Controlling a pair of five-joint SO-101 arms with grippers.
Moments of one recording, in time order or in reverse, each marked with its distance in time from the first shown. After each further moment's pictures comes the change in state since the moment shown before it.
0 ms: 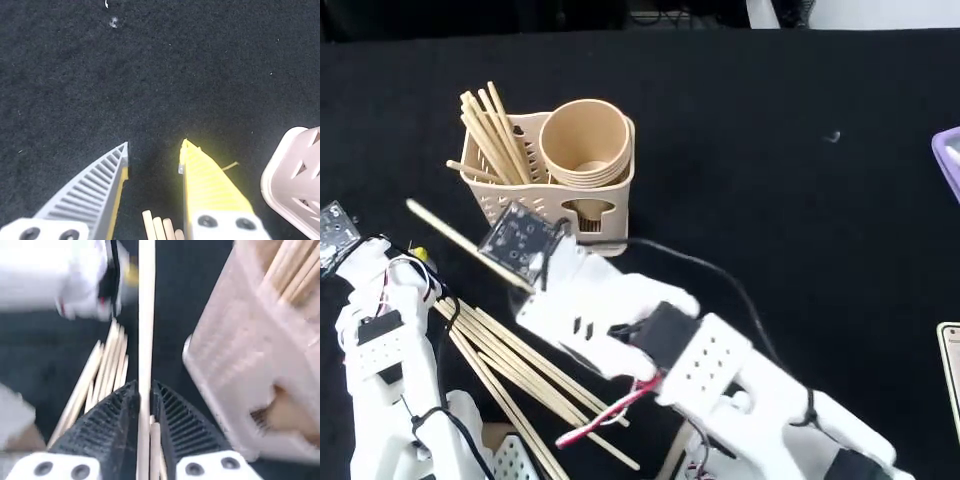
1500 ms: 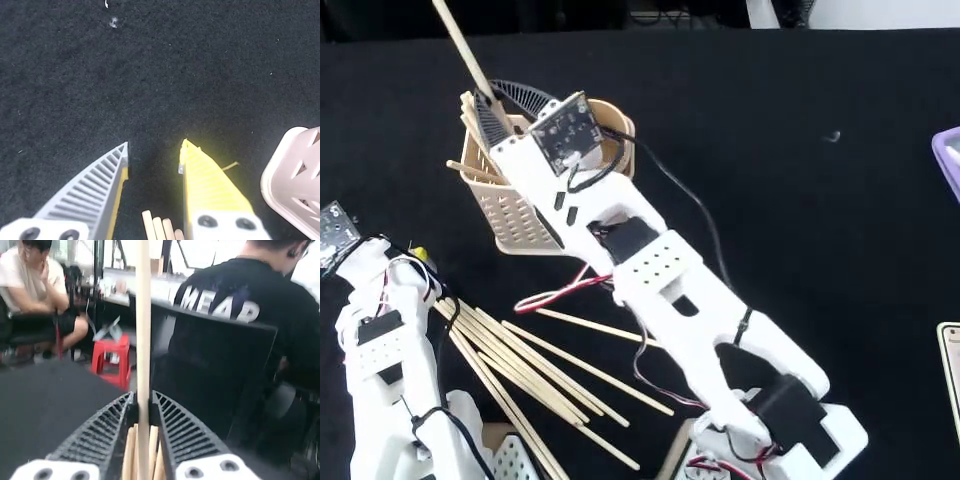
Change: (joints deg) left arm 0.0 0.0 0.0 0.0 0.0; right arm 14.7 29.5 -12.5 -59.4 -0.4
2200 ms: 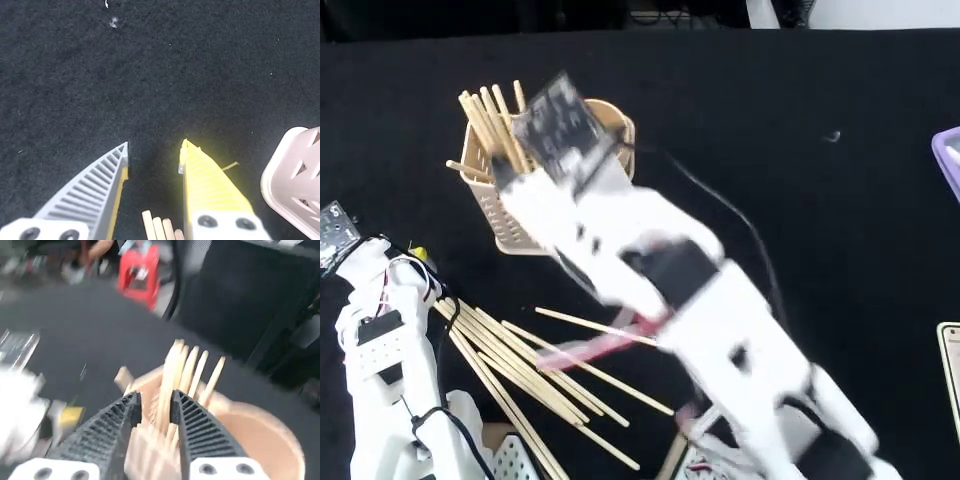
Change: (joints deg) left arm 0.0 0.0 0.0 0.0 0.0; right arm -4.7 -20.3 -11.8 54.8 0.1
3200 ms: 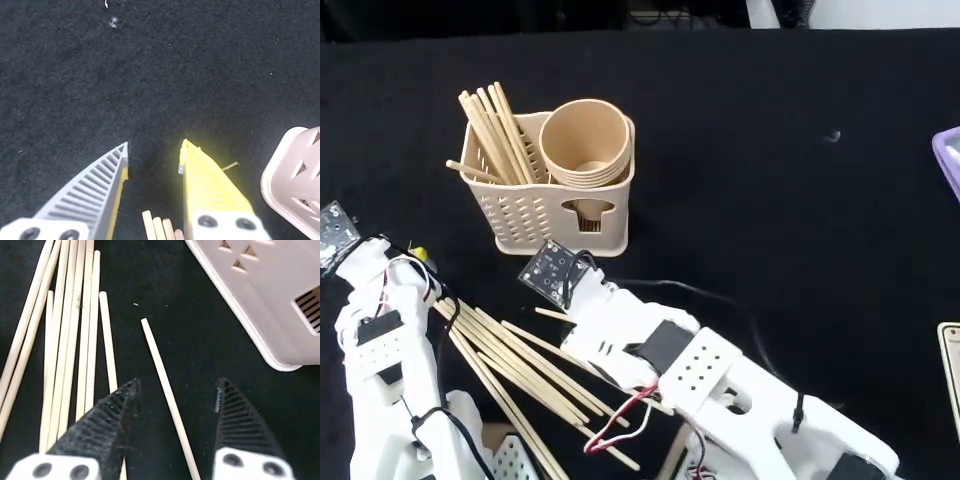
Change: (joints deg) left arm 0.0 0.0 0.0 0.0 0.0; right arm -6.2 -10.3 49.0 -2.8 -0.1
